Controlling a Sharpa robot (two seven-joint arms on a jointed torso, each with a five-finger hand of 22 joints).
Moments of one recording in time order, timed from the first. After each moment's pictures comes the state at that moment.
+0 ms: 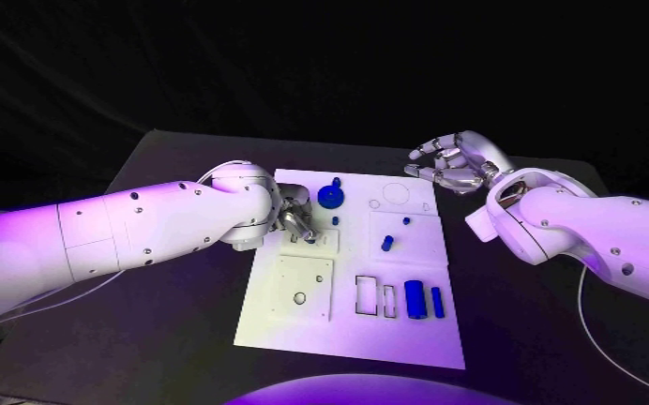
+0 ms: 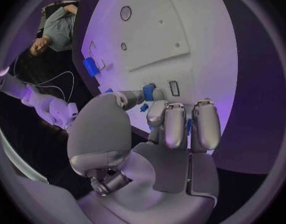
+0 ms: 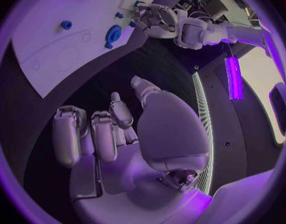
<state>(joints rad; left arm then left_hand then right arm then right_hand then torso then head) 1.23 -0.70 -0.11 1.49 -1.18 0.15 -0.52 1.08 -0.24 0.82 0.27 0.17 0.87 0.04 0.92 0.78 1.36 -0.06 1.25 1.05 1.47 -0.10 1.37 1.29 0.08 1.36 0.01 1.46 1.27 1.25 -0.91 -0.15 1.61 -0.80 -0.55 0.02 1.26 -0.15 0.28 0.17 0.22 0.81 0.18 0.27 0.34 1.24 0.09 1.30 1.16 1.47 0.02 1.53 1.31 0.04 1.46 0.13 1.42 1.31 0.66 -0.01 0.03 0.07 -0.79</state>
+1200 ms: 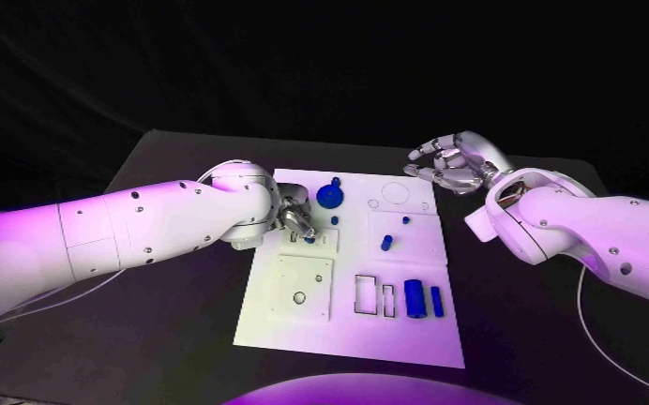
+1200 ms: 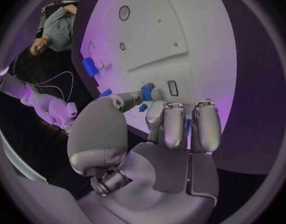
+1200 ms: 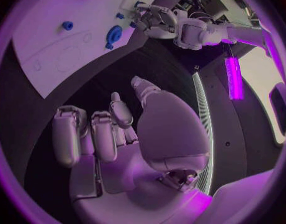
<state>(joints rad) 1.23 -0.70 -0.11 1.48 -1.18 0.15 -0.52 0.98 -0.24 0.86 0.18 0.15 0.89 0.03 0.93 0.77 1.36 -0.07 1.26 1.06 1.47 -0.11 1.37 1.29 0.07 1.37 0.00 1.46 1.29 1.25 -0.91 -0.15 1.61 -0.80 -0.55 0.02 1.26 -0.15 0.28 0.18 0.22 0.81 0.18 0.27 0.34 1.23 0.09 1.30 1.16 1.47 0.02 1.53 1.31 0.04 1.46 0.12 1.42 1.31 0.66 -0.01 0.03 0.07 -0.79</state>
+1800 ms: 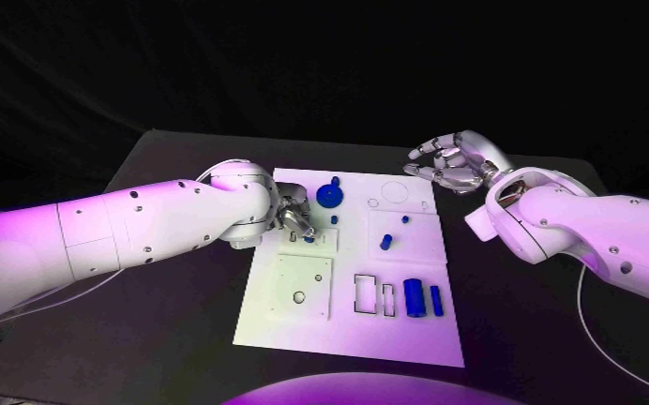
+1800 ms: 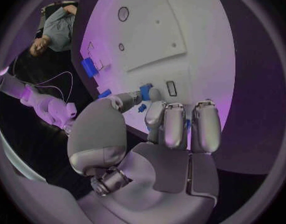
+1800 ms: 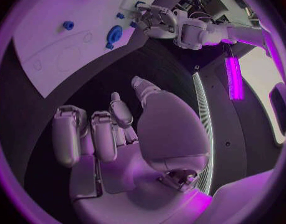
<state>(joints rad) 1.23 -0.70 -0.11 1.48 -1.18 0.16 -0.52 0.96 -0.24 0.84 0.18 0.15 0.94 -0.01 0.93 0.77 1.37 -0.07 1.26 1.07 1.47 -0.11 1.37 1.29 0.07 1.38 0.00 1.46 1.30 1.25 -0.91 -0.15 1.61 -0.80 -0.55 0.02 1.26 -0.15 0.28 0.18 0.22 0.81 0.18 0.27 0.34 1.23 0.09 1.29 1.16 1.47 0.02 1.52 1.31 0.04 1.46 0.12 1.41 1.31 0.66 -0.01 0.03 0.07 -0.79</state>
